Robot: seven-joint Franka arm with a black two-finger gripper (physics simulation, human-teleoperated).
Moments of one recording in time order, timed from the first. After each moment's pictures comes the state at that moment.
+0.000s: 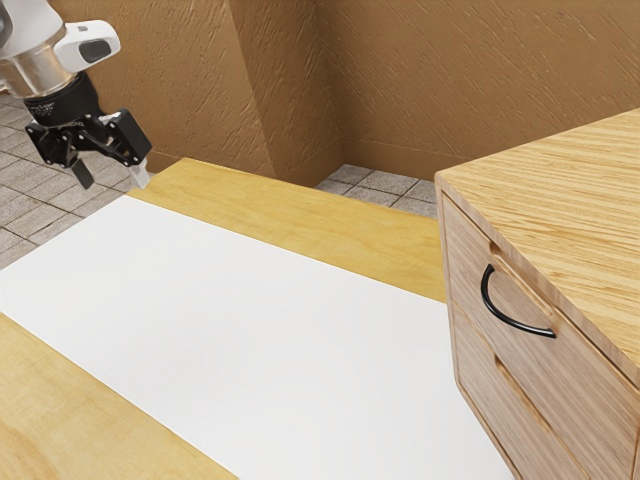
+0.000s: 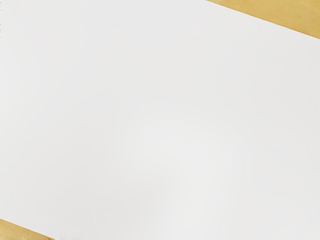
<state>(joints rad) -1.06 -0.27 1.18 -1.41 0.27 1.47 -0.18</state>
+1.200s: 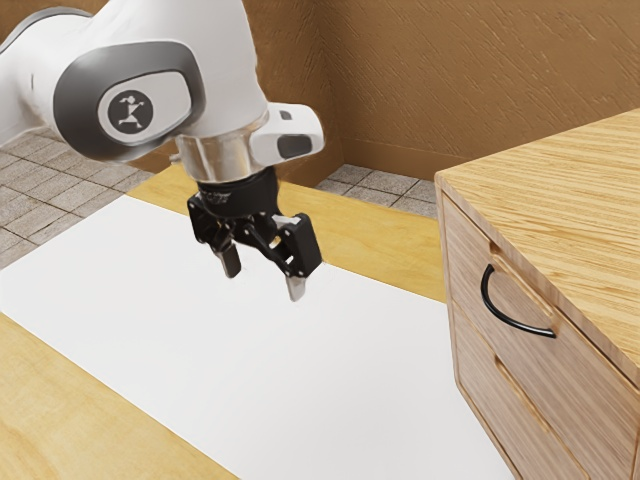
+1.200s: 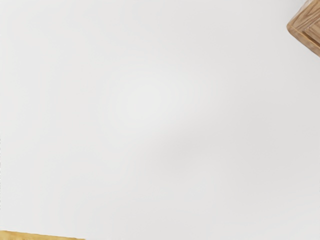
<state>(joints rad) -1.01 -0.17 0.75 -1.61 0.18 1.48 -0.32</state>
